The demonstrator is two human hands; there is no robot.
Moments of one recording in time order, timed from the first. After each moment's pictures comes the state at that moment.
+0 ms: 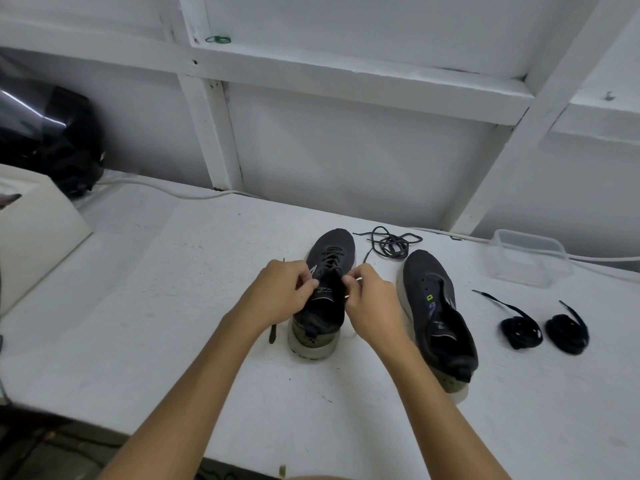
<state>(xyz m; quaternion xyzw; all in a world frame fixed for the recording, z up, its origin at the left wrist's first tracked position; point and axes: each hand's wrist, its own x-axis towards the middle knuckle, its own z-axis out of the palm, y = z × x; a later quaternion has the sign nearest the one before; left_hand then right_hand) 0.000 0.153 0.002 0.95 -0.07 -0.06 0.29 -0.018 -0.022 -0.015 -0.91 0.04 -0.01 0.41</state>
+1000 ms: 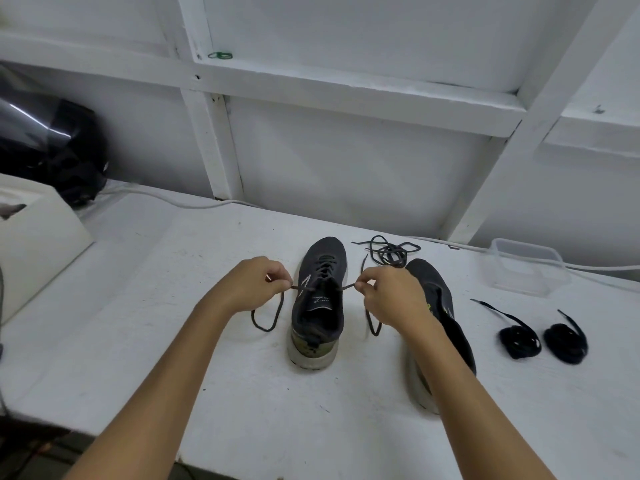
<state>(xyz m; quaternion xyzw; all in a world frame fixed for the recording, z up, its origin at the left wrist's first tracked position) 0.023 0.195 0.008 0.94 -0.03 -0.13 0.31 0.015 -0.058 0.007 -0.98 0.00 0.06 0.20</state>
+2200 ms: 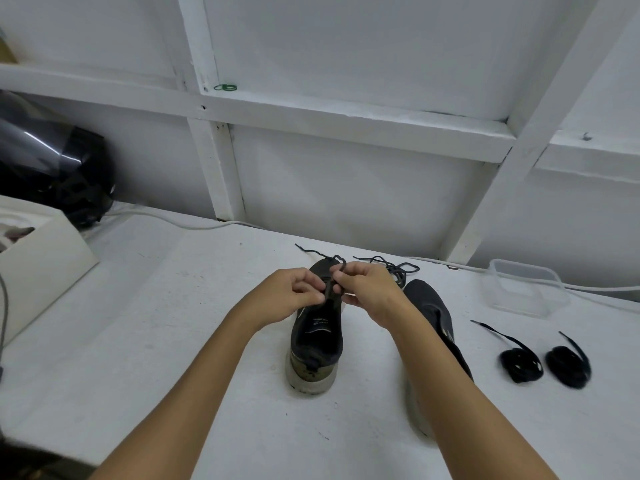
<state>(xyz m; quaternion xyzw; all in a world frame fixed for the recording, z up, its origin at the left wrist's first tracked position) 0.033 0.157 0.018 0.84 -0.05 -0.16 0.52 0.047 -0.031 0.025 -0.71 0.08 0.16 0.68</state>
